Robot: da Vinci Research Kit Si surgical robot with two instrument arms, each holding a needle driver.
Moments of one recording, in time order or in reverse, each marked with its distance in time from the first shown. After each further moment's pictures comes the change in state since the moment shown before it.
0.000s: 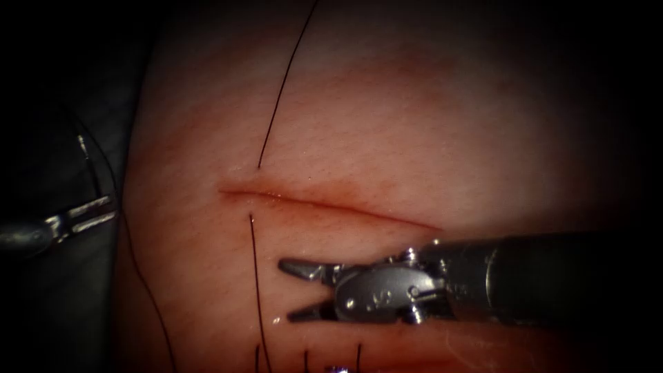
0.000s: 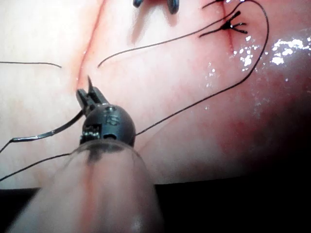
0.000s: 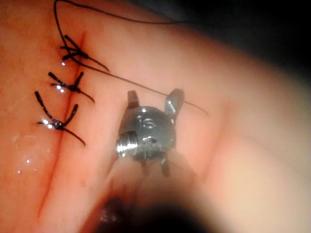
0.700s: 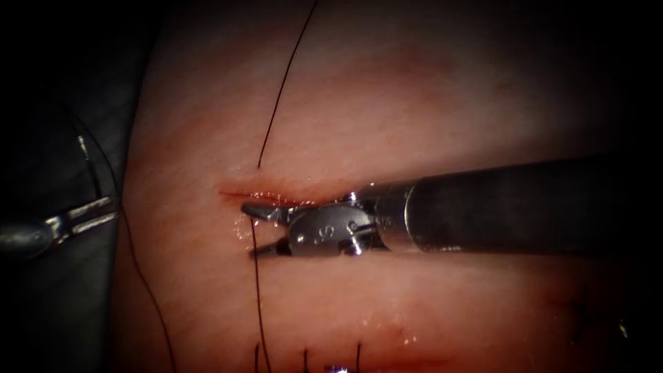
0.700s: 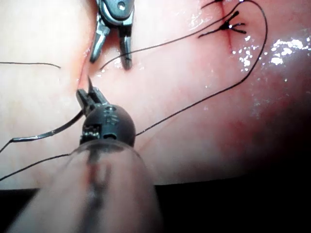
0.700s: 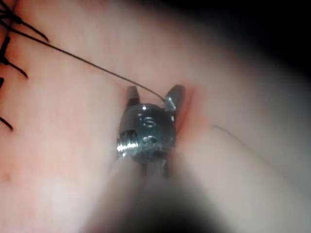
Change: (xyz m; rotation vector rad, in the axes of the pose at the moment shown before) right arm -0.007 0.002 0.009 -0.011 0.023 -0.014; left arm 0.000 0.000 0.000 0.001 -0.001 0.000
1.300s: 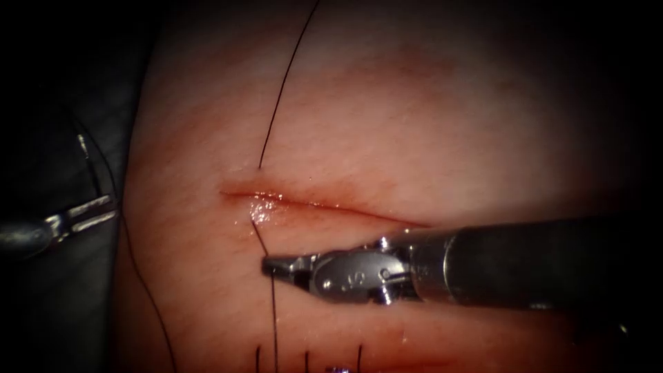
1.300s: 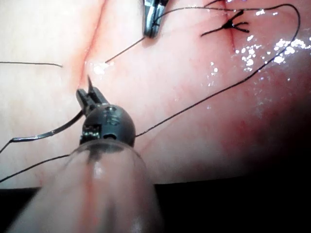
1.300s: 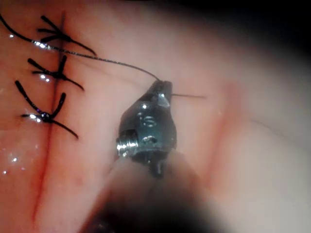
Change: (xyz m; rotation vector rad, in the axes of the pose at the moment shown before) right arm 0.005 -0.006 -0.007 0.053 -0.059 0.053; left arm 0.000 0.000 0.000 0.001 0.000 0.000
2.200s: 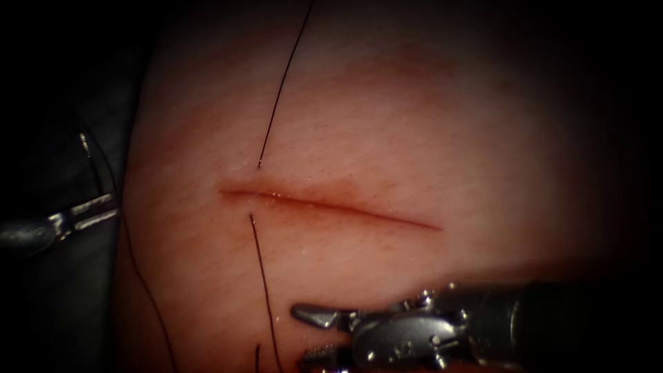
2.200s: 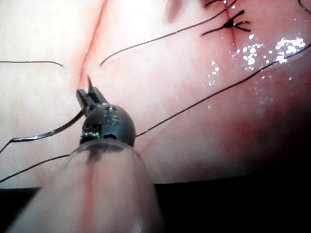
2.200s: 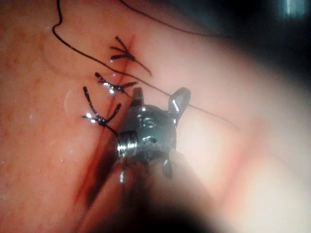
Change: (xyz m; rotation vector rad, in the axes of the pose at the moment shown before) right arm 0.004 0.000 -0.005 -0.049 0.078 -0.112; left arm 0.000 0.000 0.000 0.000 0.000 0.000
